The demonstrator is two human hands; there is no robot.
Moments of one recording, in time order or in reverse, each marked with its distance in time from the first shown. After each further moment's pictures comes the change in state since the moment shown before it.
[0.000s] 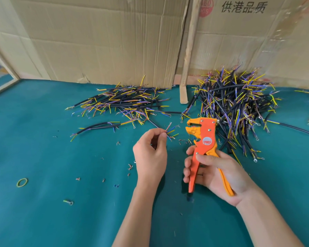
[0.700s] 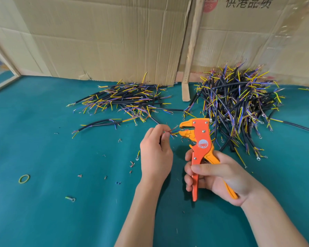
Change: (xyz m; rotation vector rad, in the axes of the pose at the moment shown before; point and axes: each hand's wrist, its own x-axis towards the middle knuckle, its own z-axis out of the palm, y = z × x) left_hand 0.000 -0.010 0.005 0.180 -0.036 0.194; right_hand -0.004 0.000 0.004 -0.147 -0.038 0.061
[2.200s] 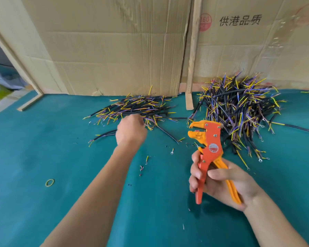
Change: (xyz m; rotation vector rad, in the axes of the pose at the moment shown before) left_hand 0.100 -0.011 -0.060 0.644 -0.188 -0.271; right_hand -0.005 0.010 -0.010 0.278 -0.407 -0.099
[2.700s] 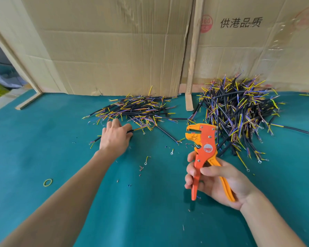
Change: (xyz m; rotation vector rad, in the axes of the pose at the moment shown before) left_hand 0.022 -0.074 0.007 0.374 -0.009 0.312; right_hand 0.007 0.003 0.003 -0.074 0.178 0.019
